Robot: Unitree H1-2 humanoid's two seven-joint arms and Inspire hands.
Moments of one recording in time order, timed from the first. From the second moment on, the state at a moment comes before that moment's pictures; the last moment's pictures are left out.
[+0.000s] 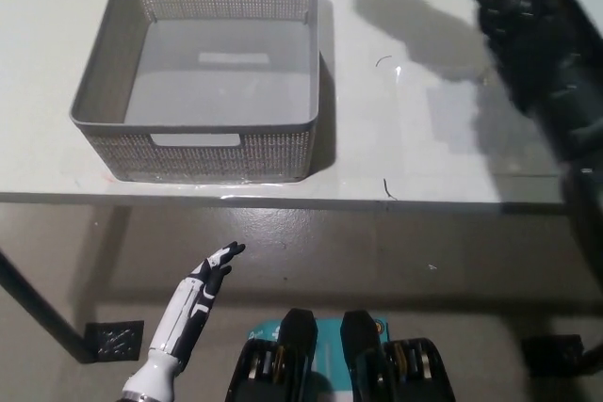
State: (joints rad) left_arm -0.08 0.11 -0.09 0.25 0.09 -0.33 -0.08; right_arm -1.44 -0.11 0.15 1.37 -0.44 -0.16 -0.18
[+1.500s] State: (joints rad) left_arm -0.10 0.12 -0.12 0.24 0.11 -0.33 -0.09; right_arm -1.44 -0.06 0.22 1.13 -0.40 -0.03 0.00
